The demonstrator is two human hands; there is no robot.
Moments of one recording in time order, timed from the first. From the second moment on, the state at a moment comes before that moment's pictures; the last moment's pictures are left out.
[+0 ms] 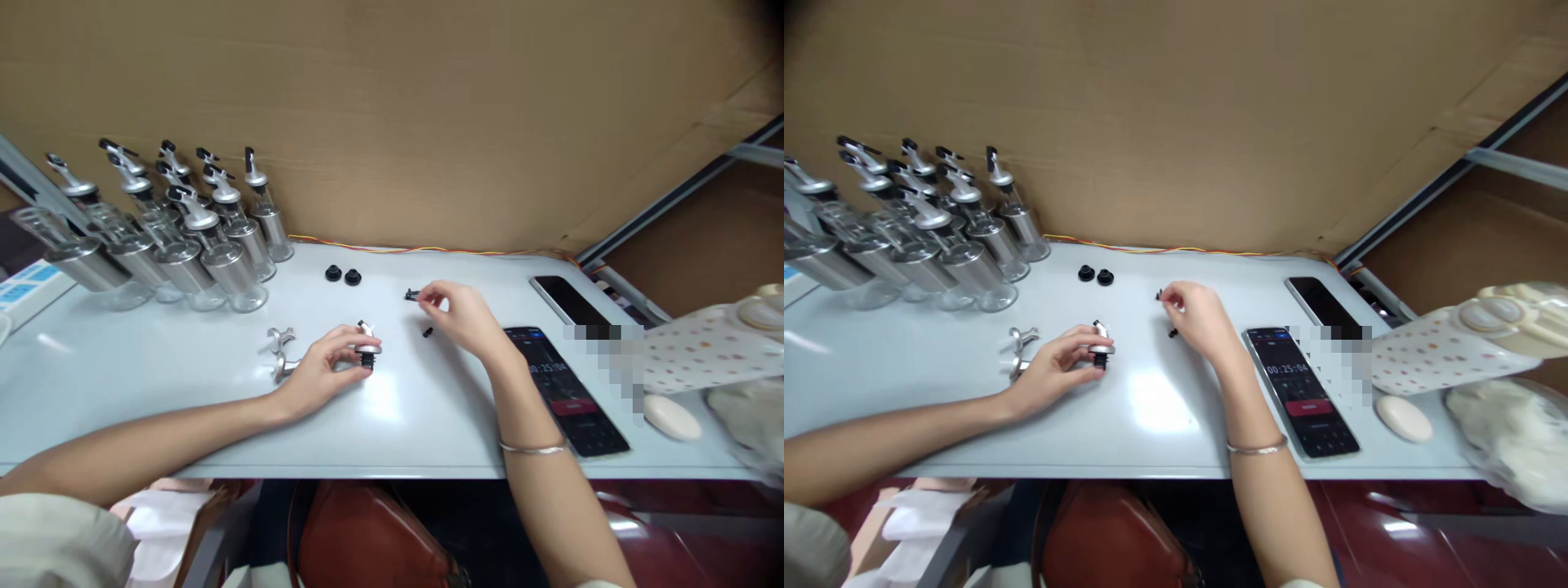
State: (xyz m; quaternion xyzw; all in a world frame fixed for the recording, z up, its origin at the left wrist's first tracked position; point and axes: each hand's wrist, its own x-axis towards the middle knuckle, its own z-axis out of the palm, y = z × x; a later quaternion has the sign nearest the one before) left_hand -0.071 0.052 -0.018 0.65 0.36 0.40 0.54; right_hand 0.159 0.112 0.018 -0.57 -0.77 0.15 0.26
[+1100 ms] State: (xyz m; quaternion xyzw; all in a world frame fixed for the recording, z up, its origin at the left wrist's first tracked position) left_hand -0.066 0.051 -0.017 0.53 0.38 0.42 0.63; right_hand 0.159 0.124 0.004 -0.62 -0.71 0.18 0.29
